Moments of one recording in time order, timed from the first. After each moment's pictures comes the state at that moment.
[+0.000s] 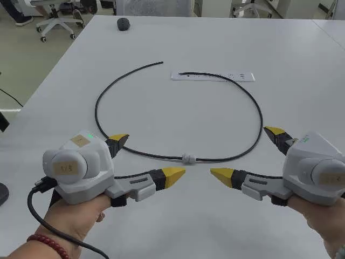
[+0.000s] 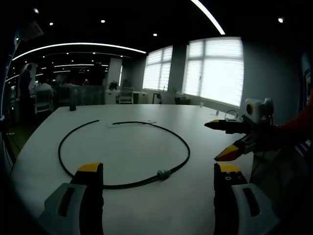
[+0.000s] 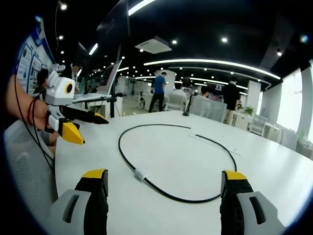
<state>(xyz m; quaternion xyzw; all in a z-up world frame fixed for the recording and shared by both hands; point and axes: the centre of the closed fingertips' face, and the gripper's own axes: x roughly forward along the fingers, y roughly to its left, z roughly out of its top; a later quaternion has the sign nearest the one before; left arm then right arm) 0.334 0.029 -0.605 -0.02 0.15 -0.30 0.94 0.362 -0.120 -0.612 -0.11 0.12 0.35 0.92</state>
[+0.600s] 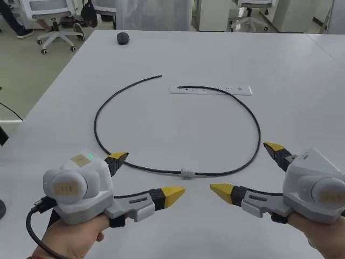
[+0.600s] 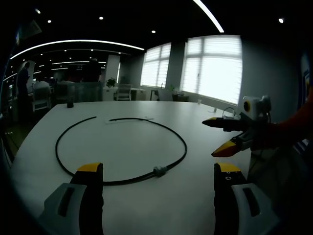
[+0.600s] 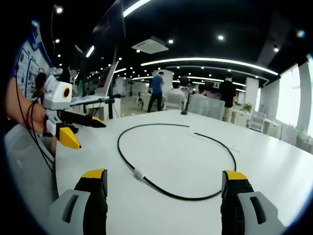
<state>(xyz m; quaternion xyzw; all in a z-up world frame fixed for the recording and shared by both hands) 0.333 0.030 -0.609 -0.03 0.16 -0.30 0.94 0.364 -0.127 -0.611 -0.09 0.12 0.34 0.93</state>
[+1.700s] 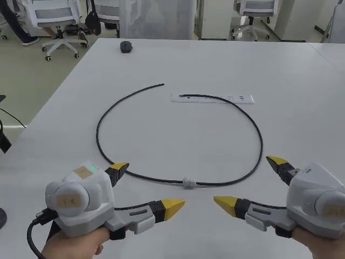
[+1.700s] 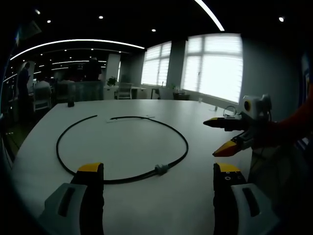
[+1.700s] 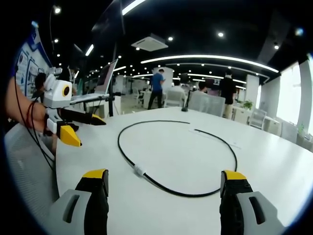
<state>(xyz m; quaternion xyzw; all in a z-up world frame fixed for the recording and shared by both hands) 0.334 0.032 -0.613 -0.02 0.16 -0.30 0.94 0.363 -0.128 -0.618 -0.09 0.14 0.35 0.92</state>
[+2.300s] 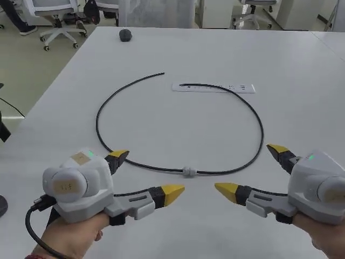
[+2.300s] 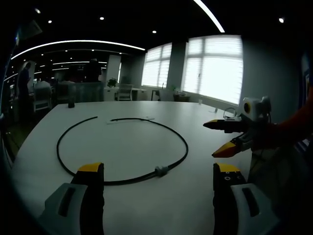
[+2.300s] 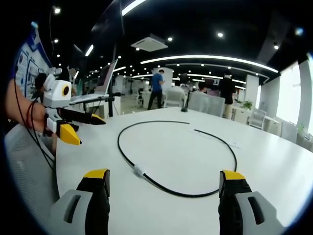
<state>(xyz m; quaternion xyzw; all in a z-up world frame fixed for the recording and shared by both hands) 0.334 0.033 -0.610 -0.03 0.16 -0.29 0.94 0.363 -0.129 -0.618 -0.09 0.14 0.34 0.92</state>
